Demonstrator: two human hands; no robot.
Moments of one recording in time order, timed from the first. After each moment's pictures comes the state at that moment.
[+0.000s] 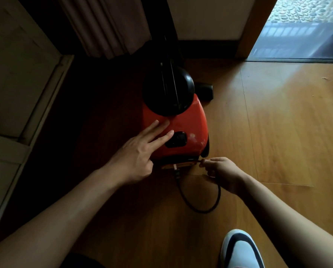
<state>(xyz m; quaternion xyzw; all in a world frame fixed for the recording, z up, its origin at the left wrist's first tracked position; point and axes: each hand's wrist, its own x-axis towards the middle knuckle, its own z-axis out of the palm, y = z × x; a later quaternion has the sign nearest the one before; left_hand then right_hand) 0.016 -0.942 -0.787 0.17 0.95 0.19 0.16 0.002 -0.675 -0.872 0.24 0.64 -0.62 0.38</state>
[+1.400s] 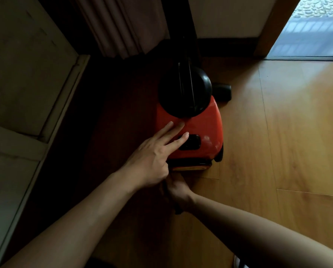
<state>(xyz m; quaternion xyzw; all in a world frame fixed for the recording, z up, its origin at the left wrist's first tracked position) 0.017 -0.936 -0.781 0.15 0.95 0.20 0.16 0.054 -0.818 -0.893 0.02 0.70 -0.61 0.37</state>
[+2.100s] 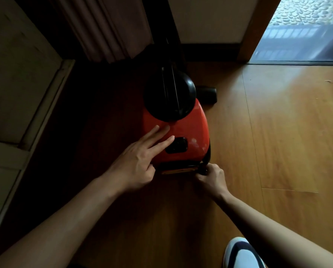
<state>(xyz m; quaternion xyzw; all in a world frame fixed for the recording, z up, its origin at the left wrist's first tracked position) 0.017 -0.942 -0.790 0.18 0.95 0.20 0.14 0.020 -0.703 -0.916 0.07 0.87 -0.45 0.18</state>
